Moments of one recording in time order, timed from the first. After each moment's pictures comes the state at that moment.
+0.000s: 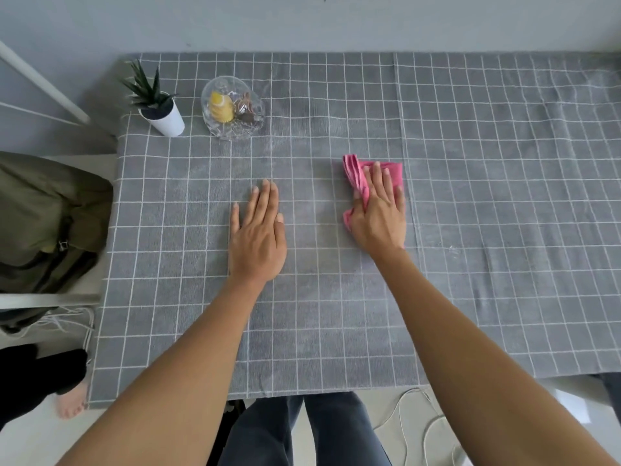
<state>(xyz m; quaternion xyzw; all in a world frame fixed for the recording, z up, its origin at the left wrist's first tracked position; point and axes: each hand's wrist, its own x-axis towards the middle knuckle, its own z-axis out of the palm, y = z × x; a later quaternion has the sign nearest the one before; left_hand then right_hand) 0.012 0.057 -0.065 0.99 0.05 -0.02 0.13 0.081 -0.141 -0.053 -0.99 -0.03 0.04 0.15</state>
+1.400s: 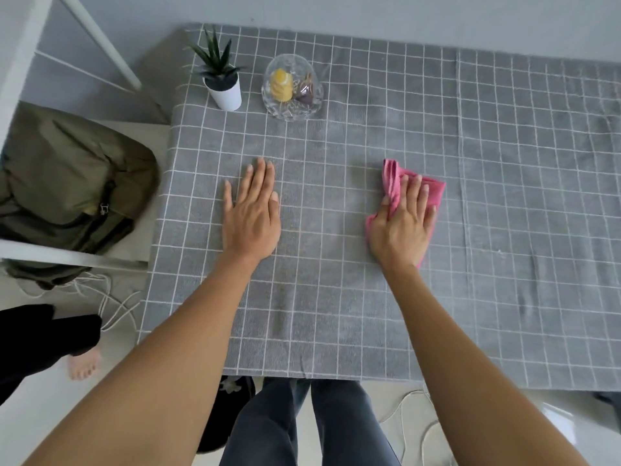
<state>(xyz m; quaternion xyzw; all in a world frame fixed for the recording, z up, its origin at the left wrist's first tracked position) -0.001 0.138 -0.065 0.99 0.11 -0.01 0.13 0.040 -0.086 -0.053 -0.99 0.07 0.02 0.16</state>
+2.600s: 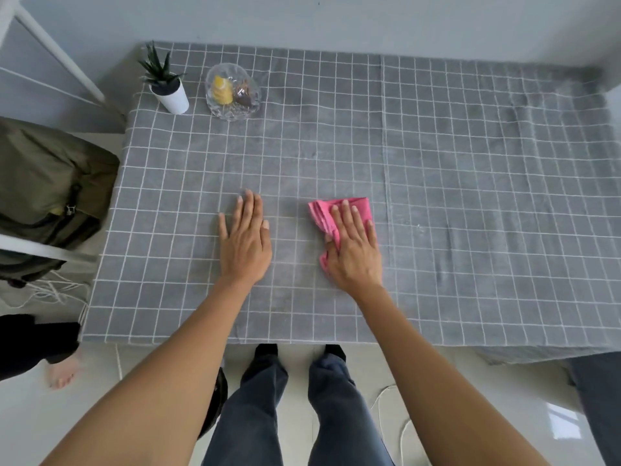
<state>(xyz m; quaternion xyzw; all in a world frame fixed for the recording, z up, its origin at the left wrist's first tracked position) -0.051 0.029 -0.064 0.98 0.12 -0.02 0.16 -0.025 -0.172 -0.048 -0.98 -0.15 0.08 0.15</state>
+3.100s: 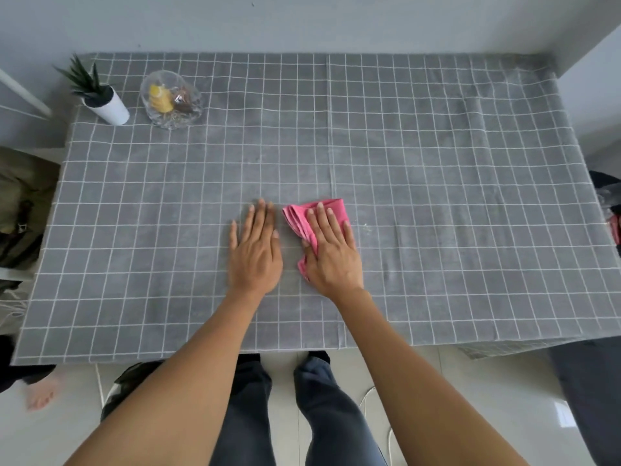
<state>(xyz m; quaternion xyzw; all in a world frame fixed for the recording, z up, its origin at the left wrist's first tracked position) -0.036 -0.078 -0.065 0.99 0.07 -0.01 0.13 -0.016 -0.231 -0.050 -0.97 -0.16 0.08 0.17</state>
